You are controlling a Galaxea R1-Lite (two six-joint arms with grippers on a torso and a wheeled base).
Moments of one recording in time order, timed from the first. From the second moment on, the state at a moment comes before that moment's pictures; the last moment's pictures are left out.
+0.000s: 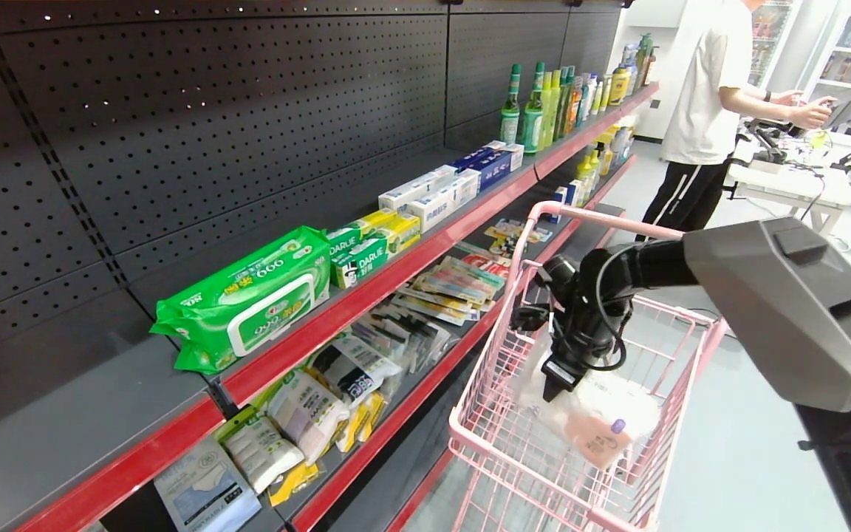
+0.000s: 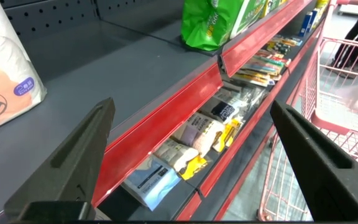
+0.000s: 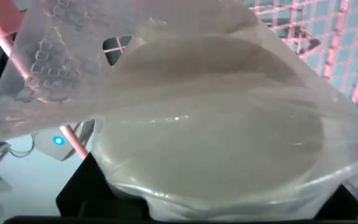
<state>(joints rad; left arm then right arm) 0.00 0.00 0.00 0.00 -0.02 0.01 0.31 2.45 -1.83 0.77 -0.04 -0.46</state>
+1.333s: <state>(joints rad) 0.00 0.00 0.00 0.00 -0.02 0.00 0.19 1.10 -1.35 0.85 -0.32 -0.35</state>
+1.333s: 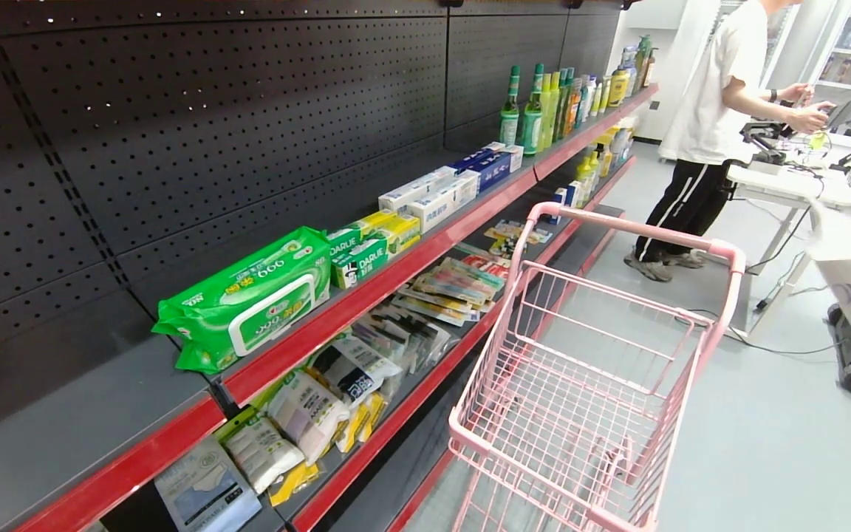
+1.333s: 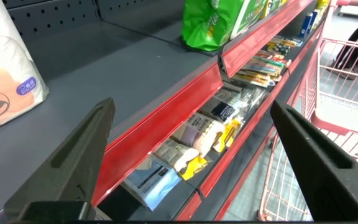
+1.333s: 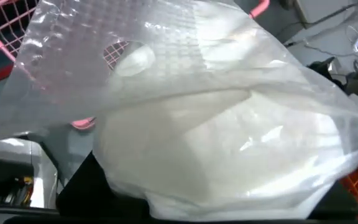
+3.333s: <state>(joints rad) 0.00 0.00 0.00 0.00 -0.02 0.00 0.03 0.37 -0.83 0.77 -0.25 -0.41</state>
